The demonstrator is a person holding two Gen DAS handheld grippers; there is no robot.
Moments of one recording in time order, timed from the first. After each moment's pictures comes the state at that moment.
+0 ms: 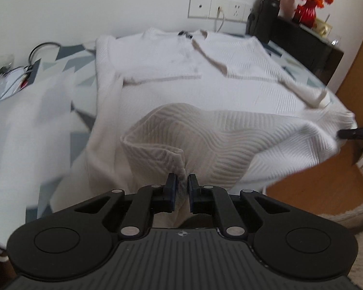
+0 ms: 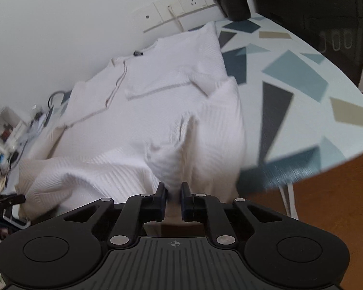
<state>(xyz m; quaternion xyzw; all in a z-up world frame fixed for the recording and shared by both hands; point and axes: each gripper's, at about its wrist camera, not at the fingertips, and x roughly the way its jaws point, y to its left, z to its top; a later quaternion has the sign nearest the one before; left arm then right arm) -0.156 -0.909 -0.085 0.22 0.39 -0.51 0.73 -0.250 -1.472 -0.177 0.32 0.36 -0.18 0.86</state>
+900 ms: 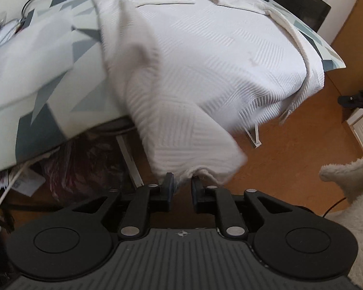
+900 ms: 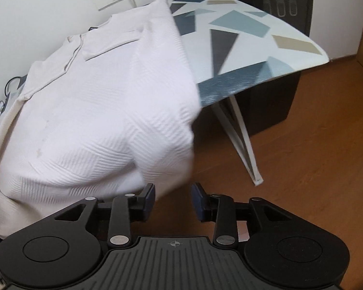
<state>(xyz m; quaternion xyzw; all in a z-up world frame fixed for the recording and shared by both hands) -0.156 -0.819 -0.141 0.26 0.46 -0.53 0.67 -0.279 -1.385 -0.214 0.33 0.39 -0.30 0.80</state>
